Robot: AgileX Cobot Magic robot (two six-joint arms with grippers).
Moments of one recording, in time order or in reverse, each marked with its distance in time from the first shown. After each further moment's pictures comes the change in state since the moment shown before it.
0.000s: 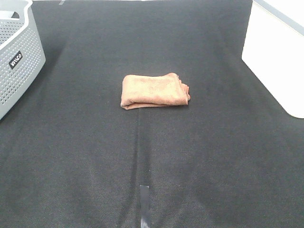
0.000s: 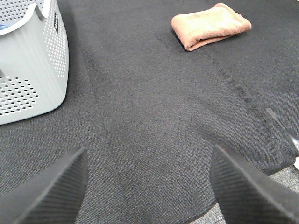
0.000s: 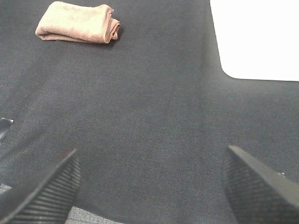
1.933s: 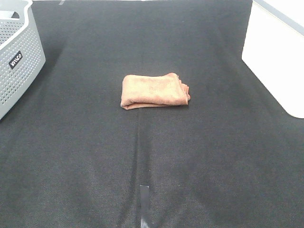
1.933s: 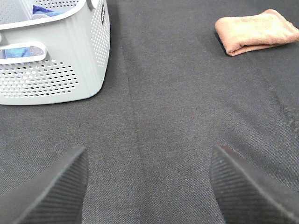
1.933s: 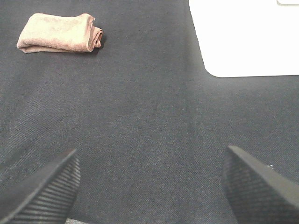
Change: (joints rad) left arm 0.187 0.000 0.000 -0.002 -0.001 0.003; right arm -0.097 -0.023 0.002 0.017 0.000 0.000
